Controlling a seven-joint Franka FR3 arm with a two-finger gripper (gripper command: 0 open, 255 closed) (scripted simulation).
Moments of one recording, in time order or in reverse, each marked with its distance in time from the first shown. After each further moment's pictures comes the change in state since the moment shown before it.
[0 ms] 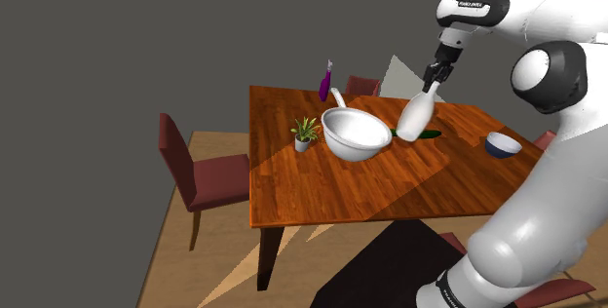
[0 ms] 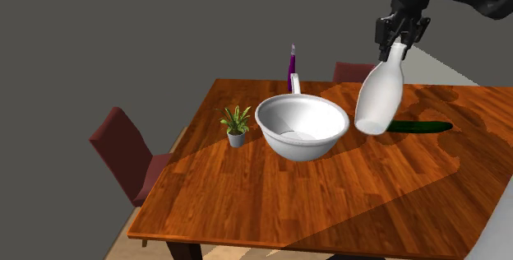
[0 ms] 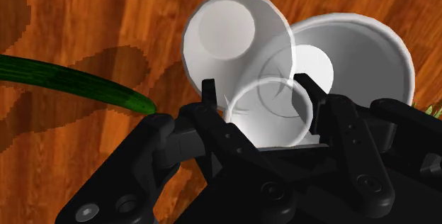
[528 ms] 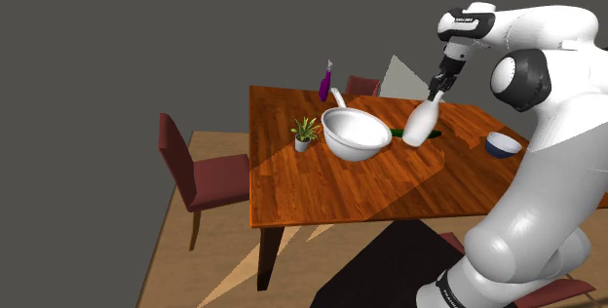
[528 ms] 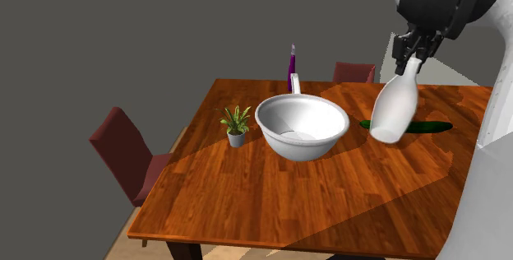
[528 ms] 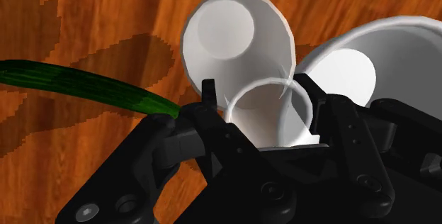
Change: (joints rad) arm -0.091 0.141 -0.033 0.064 0.064 0.059 -0.125
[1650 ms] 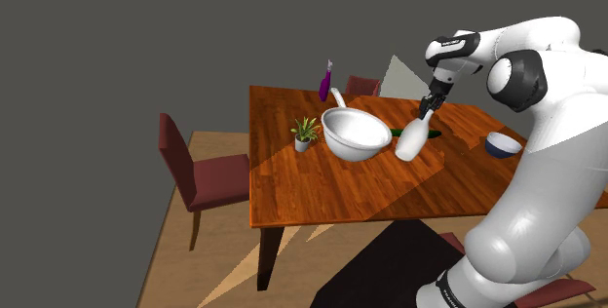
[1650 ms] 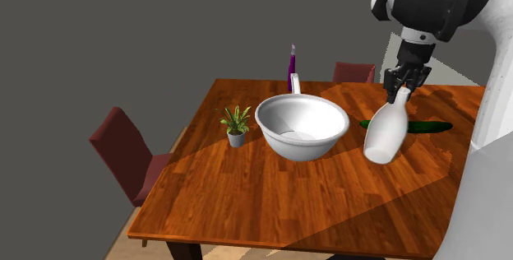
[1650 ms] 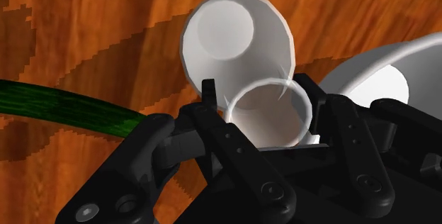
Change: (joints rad) arm 0.009 0.017 0.008 -0.201 0.013 0.215 -0.015
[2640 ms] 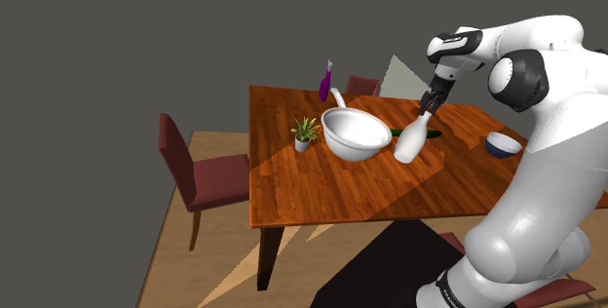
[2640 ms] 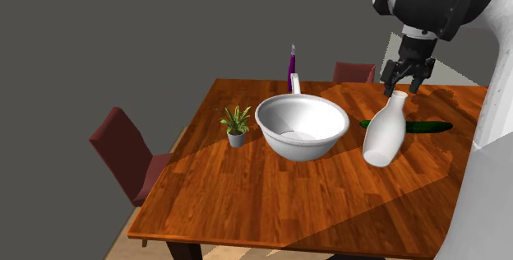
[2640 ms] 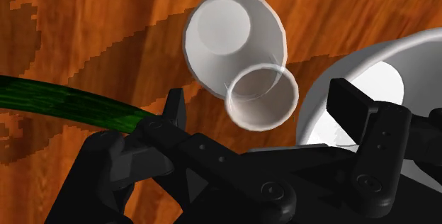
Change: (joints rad) arm 0.000 -0.007 -0.002 0.023 -0.004 -0.027 0.003
